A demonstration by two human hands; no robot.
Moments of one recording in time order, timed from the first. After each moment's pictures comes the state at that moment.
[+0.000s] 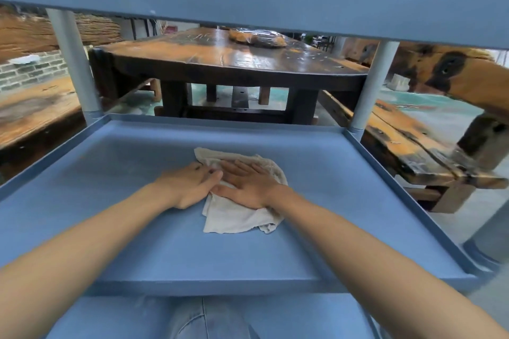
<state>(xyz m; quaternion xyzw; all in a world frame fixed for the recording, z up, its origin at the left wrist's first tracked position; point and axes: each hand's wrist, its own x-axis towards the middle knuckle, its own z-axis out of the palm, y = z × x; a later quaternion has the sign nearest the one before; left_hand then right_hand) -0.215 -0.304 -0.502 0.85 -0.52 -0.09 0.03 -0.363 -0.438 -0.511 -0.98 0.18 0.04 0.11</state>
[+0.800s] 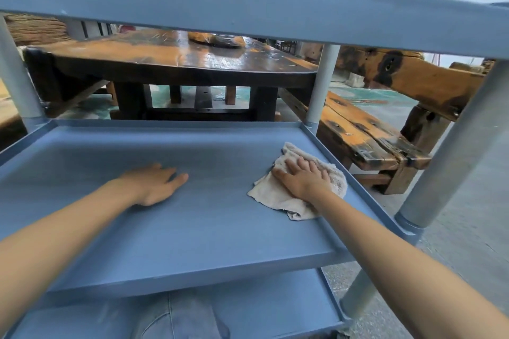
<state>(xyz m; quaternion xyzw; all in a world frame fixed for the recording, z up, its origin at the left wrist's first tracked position) -0.239 -0.316 -0.483 0.86 -0.50 -0.09 -0.05 -0.520 -0.526 -0.513 -0.83 0.54 -0.01 0.13</state>
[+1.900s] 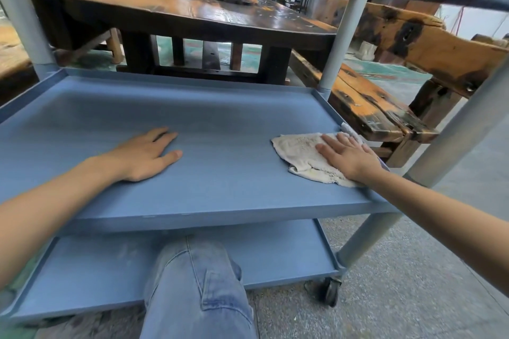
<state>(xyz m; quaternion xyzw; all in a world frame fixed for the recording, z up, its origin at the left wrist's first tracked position) -0.216 -0.250 -0.519 0.83 -0.56 -0.08 0.02 -0.603 -0.517 -0.513 -0.86 0.50 0.00 0.04</state>
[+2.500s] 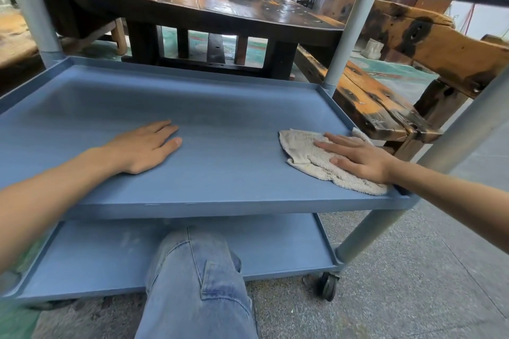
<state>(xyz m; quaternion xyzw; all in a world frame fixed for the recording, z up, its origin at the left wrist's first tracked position) -0.222 -0.239 -0.514 0.83 -0.56 -0.07 0.03 -0.643 -0.529 -0.496 -0.97 0.24 0.07 0.03</state>
